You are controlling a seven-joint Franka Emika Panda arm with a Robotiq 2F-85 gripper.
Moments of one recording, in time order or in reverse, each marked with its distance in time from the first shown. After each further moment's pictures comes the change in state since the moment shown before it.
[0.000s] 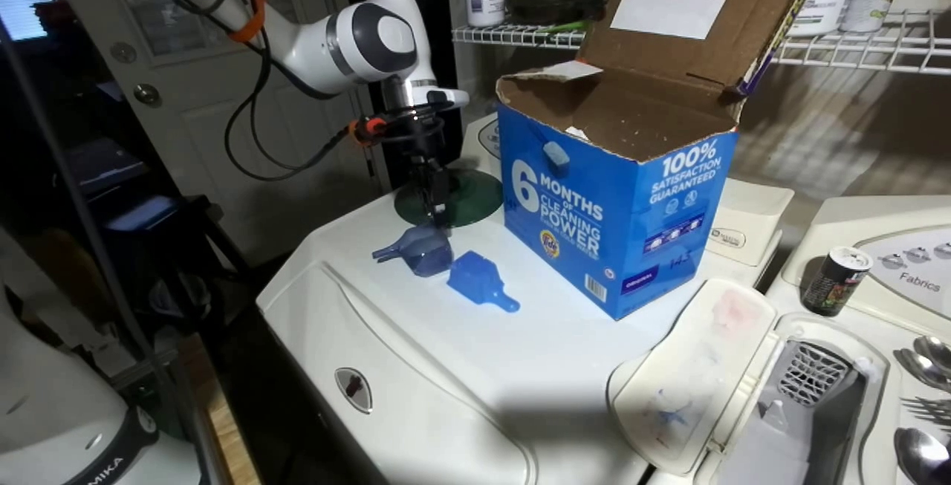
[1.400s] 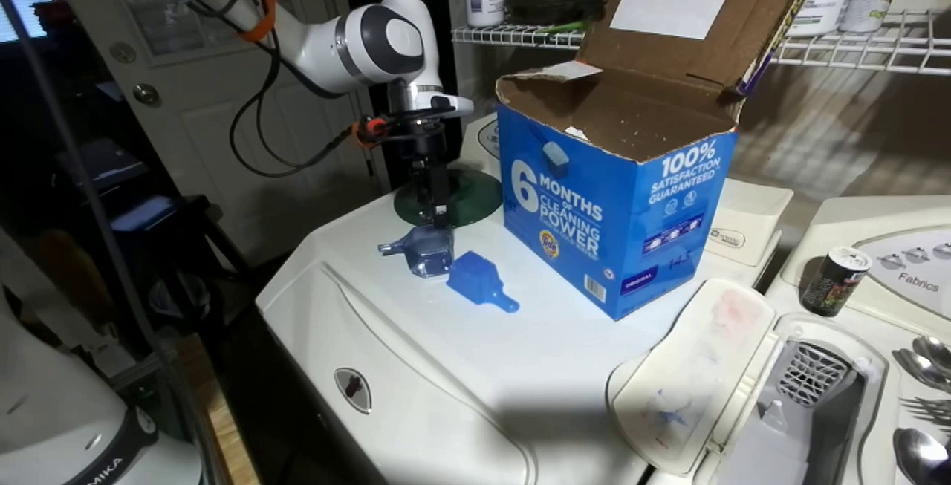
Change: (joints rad) arm 0.007 0.035 -0.017 0.036 0.033 -0.085 0.008
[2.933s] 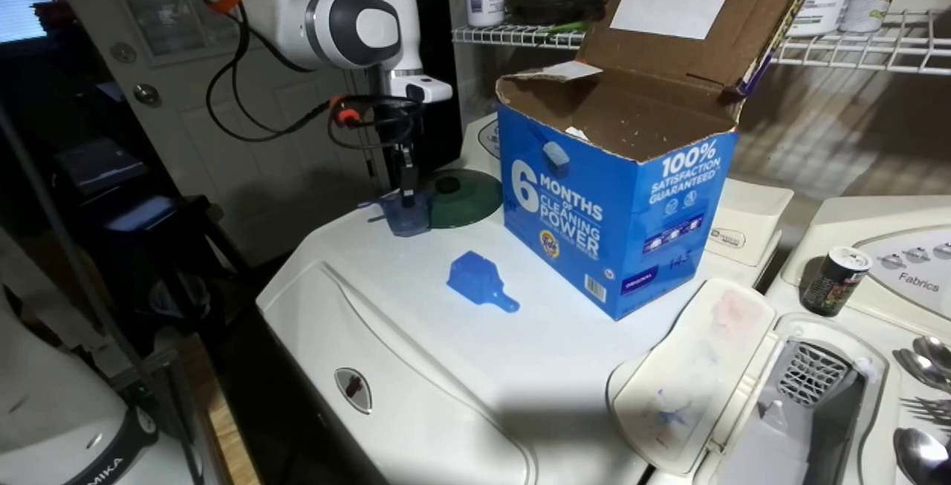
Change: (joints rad) arm 0.010 -0.105 0.028 -0.077 0.249 0.137 0.002
